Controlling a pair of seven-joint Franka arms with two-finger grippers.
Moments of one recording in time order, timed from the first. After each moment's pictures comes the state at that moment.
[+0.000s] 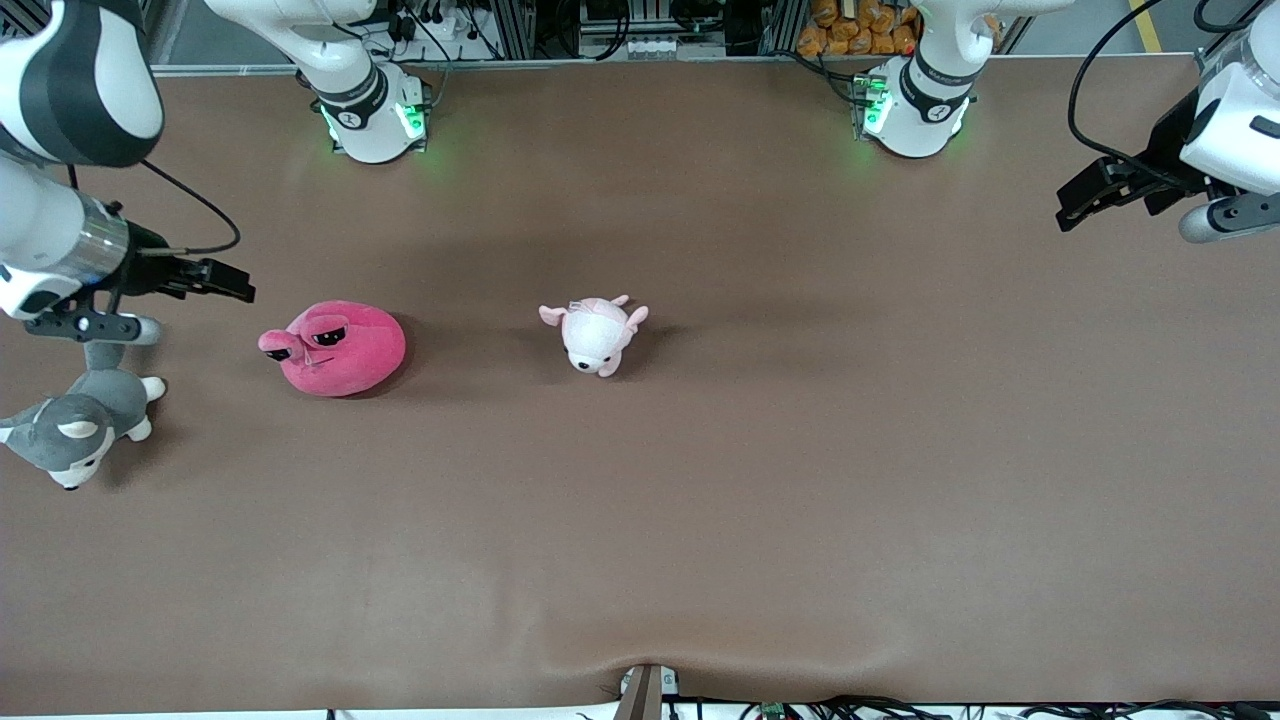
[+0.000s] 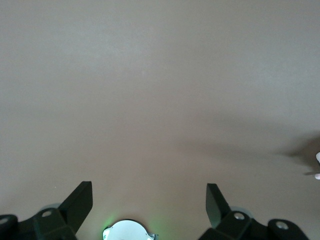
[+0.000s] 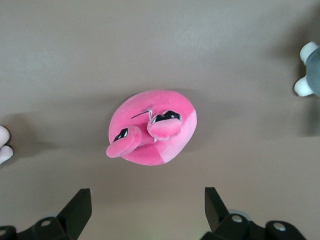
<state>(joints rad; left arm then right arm) -0.06 -0.12 -0.07 -1.65 0.05 1.50 -0.30 -0.02 -0.04 -0.02 -1.91 0.05 1.72 0.03</state>
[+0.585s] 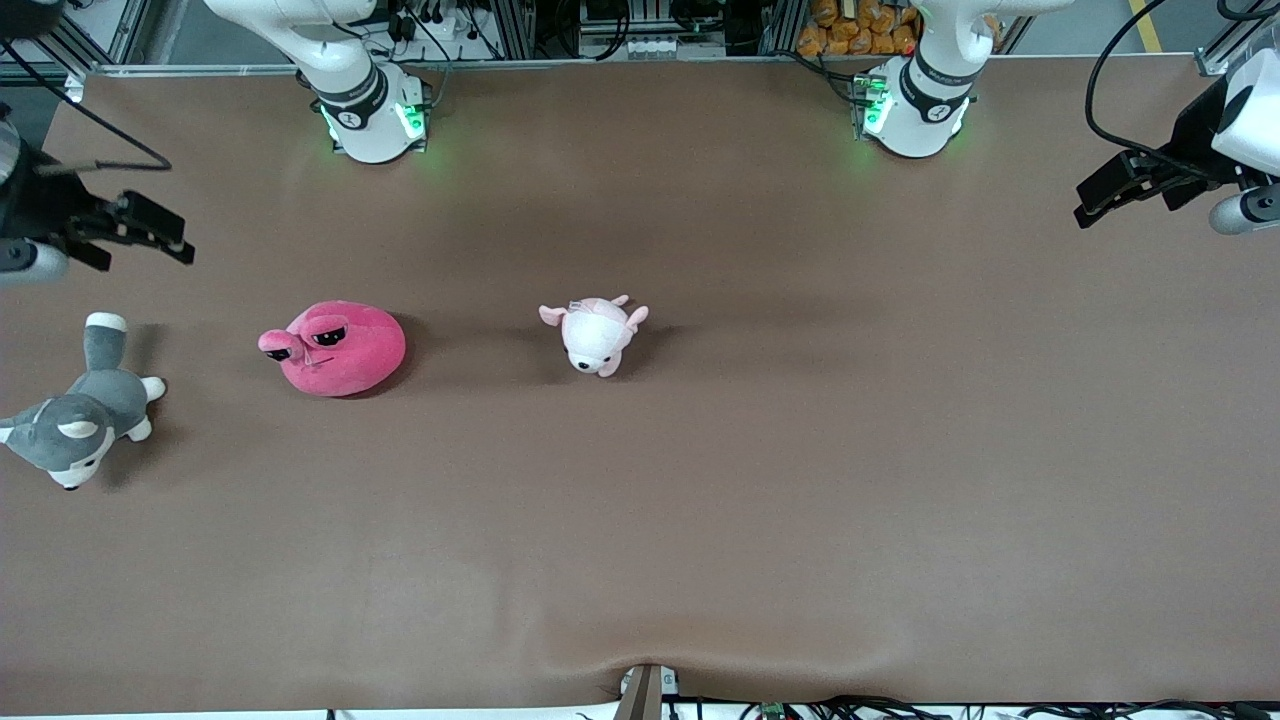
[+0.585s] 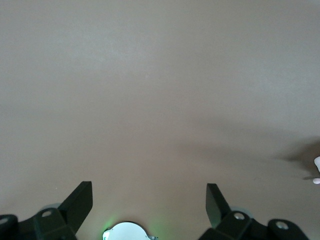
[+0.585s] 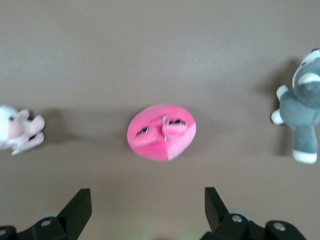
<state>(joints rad) -0.05 -0.12 -0.05 -1.63 0.05 1.50 -0.30 0.00 -0.06 0.00 -1.59 0.05 1.46 -0.06</state>
